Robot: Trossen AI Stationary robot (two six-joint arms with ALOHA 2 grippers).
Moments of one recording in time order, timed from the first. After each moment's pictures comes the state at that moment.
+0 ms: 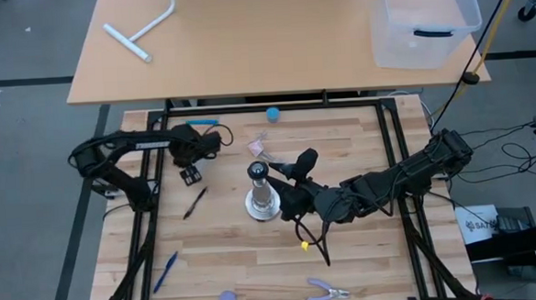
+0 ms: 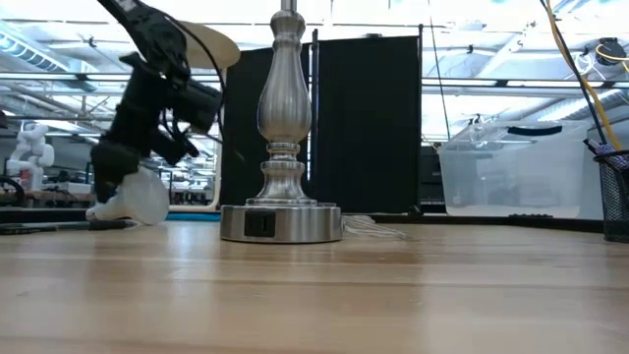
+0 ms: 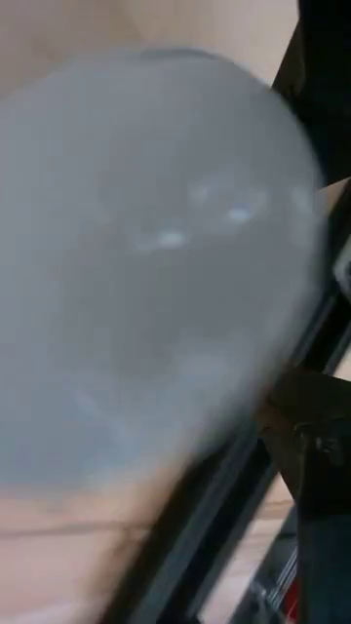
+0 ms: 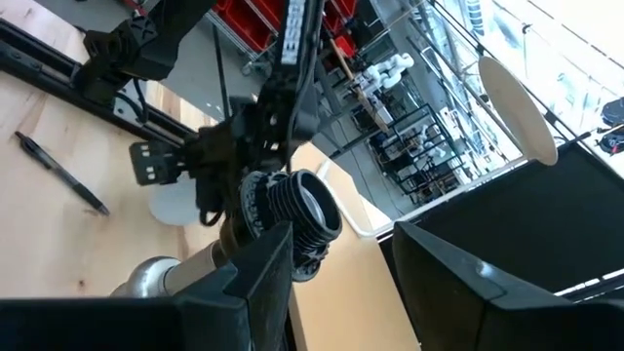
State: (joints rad) left arm 0.50 1.53 0.83 -1.13 -0.28 0.00; right arm 0.41 1.63 1.47 -0.04 1.01 -0.70
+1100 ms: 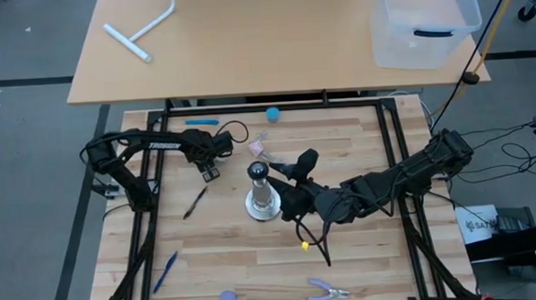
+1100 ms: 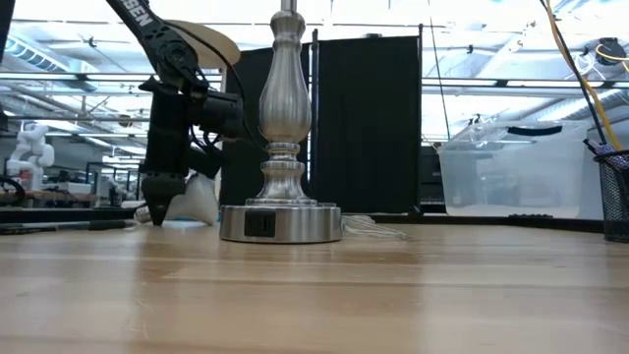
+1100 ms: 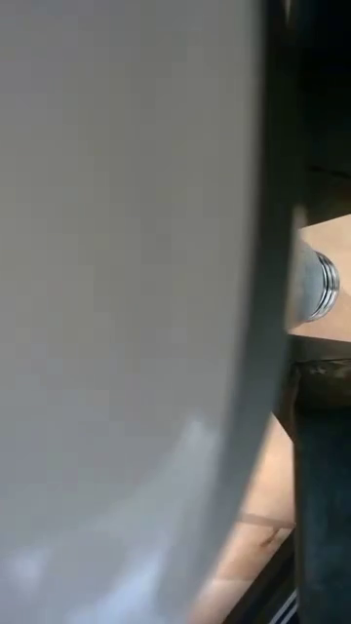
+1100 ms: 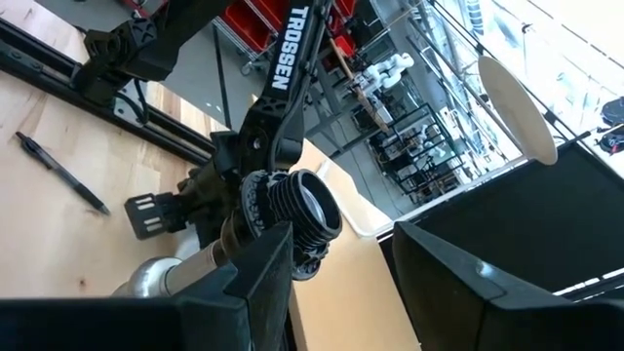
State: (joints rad) left arm 0.46 1.63 0.83 -0.78 -0.32 -0.02; right arm 0.41 1.63 1.47 -0.04 1.02 -0.70
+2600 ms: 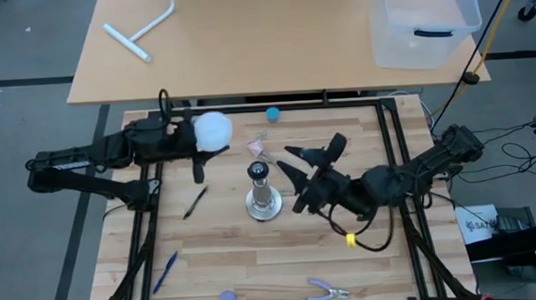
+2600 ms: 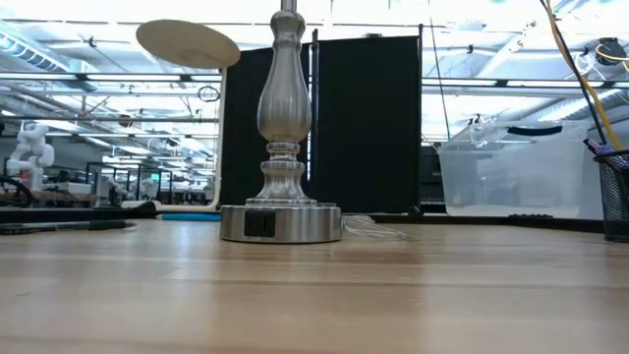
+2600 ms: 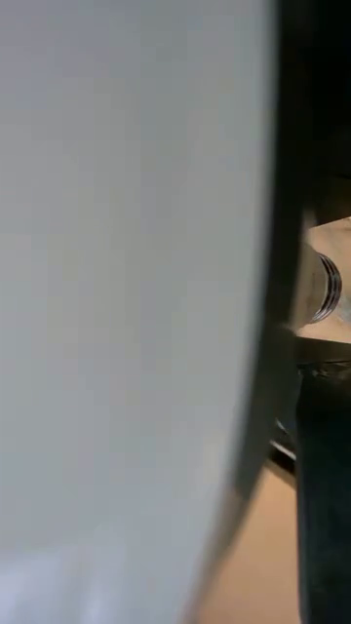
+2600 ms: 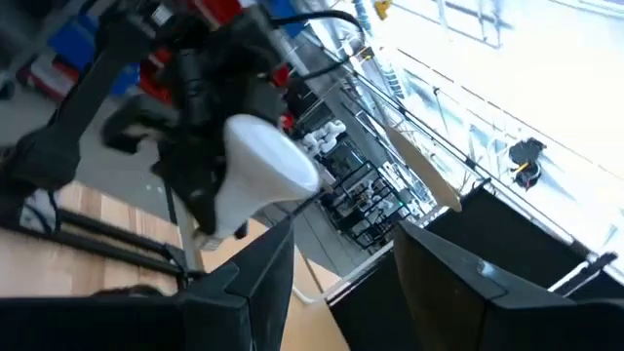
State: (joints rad) left arm 0.06 0.93 1.09 -0.38 -0.14 0.10; right arm 0.46 1.52 1.47 0.37 1.02 -1.06
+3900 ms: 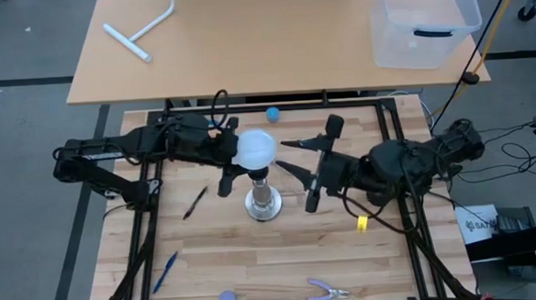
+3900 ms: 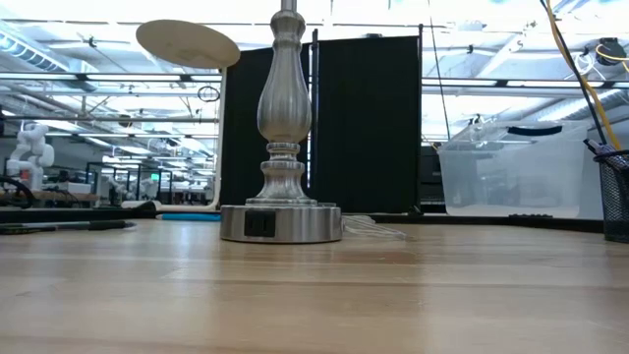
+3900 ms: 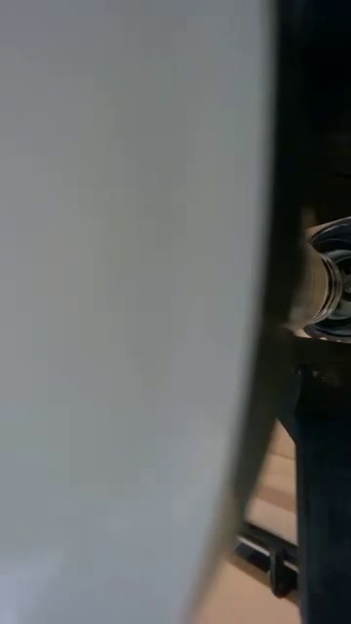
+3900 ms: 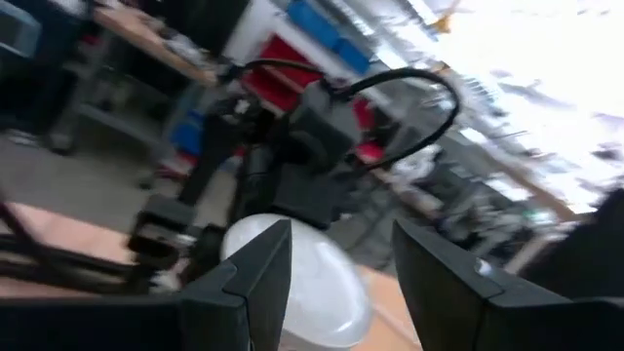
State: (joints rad) left arm 0.00 1.32 1.48 -0.49 0.10 0.09; right arm 0.40 1.51 1.77 -0.17 0.71 -0.60
